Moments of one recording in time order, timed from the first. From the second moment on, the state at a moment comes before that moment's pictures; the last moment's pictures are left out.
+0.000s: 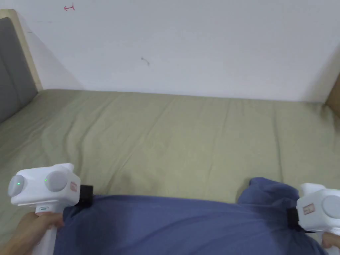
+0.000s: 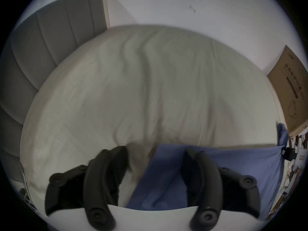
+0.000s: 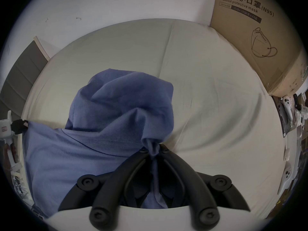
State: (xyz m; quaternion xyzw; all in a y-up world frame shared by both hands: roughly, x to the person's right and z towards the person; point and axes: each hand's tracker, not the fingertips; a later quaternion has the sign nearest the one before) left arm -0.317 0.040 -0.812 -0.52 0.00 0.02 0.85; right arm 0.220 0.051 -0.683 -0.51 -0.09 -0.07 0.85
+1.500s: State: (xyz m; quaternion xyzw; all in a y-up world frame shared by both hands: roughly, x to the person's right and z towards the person) left arm -0.290 0.629 -0.794 -0.09 -0.04 0.02 0.99; right arm 0.238 0.661 -0.650 -0.10 -0.11 -0.12 0.98
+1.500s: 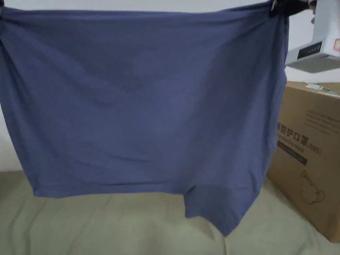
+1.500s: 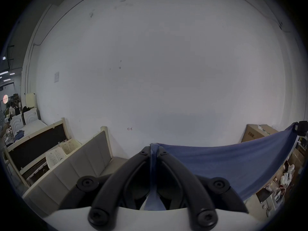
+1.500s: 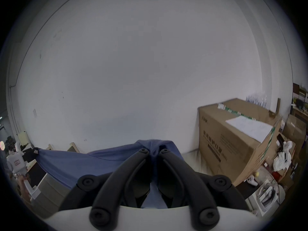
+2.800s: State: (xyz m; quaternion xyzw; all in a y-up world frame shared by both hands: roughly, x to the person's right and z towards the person) left arm -0.340 0.110 -0.622 -0.45 -0.03 0.00 0.89; right arm 0.212 0.110 -0.510 -0.47 -0.04 -0.20 0.86
